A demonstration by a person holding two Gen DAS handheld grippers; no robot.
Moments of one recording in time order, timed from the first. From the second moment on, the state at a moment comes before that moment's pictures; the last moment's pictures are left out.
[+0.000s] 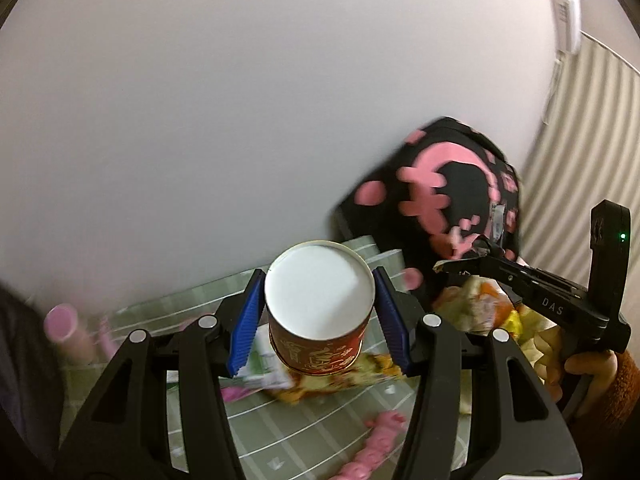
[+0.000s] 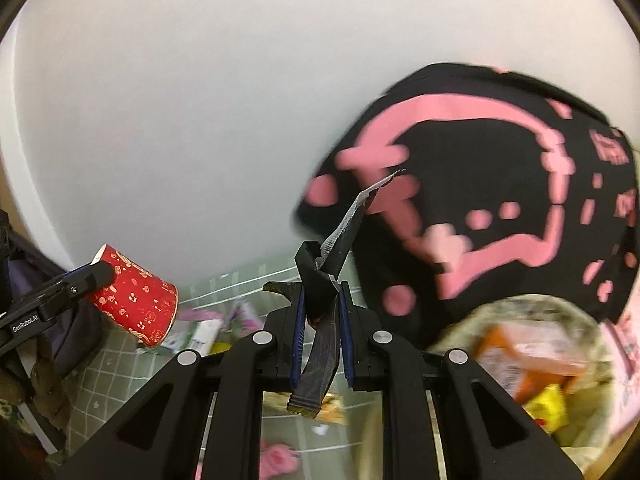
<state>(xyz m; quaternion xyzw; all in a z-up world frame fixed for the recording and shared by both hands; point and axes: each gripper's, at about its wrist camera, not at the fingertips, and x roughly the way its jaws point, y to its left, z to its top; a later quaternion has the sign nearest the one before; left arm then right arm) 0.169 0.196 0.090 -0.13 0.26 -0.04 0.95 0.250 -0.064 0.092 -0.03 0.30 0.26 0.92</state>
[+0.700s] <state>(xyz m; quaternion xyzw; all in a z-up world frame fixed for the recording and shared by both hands) 0.240 0.034 0.124 -0.07 0.26 -0.25 0.93 0.240 -0.234 0.111 0.01 0.28 0.06 0.96</state>
